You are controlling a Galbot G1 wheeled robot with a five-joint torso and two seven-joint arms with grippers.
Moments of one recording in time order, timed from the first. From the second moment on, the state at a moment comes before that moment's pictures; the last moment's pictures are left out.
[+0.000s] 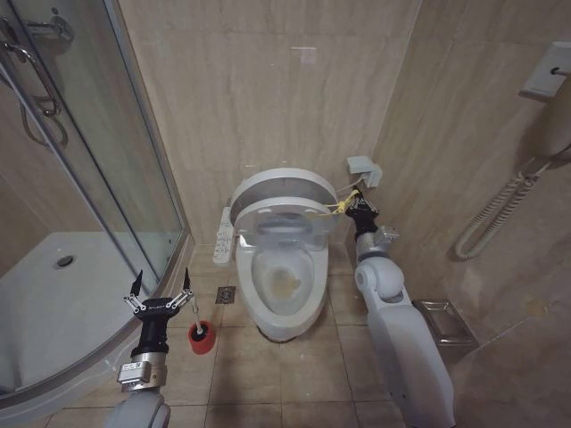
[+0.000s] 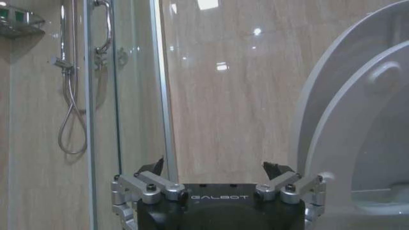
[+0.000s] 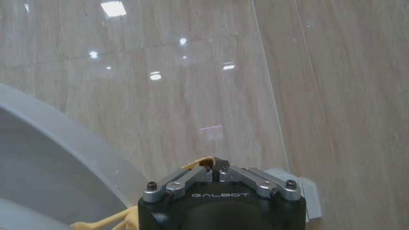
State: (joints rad) left arm 1.46 -1.34 -0.54 -2.01 -0.04 -0.29 -0.23; right arm -0.77 1.43 0.47 1.71 0.30 -0.06 0.17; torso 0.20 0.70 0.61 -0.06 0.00
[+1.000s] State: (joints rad) left arm 1.46 -1.34 -0.54 -2.01 -0.04 -0.29 -0.23; right arm -0.83 1.40 0.51 1.72 0.30 -0.02 0.17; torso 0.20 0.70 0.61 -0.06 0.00
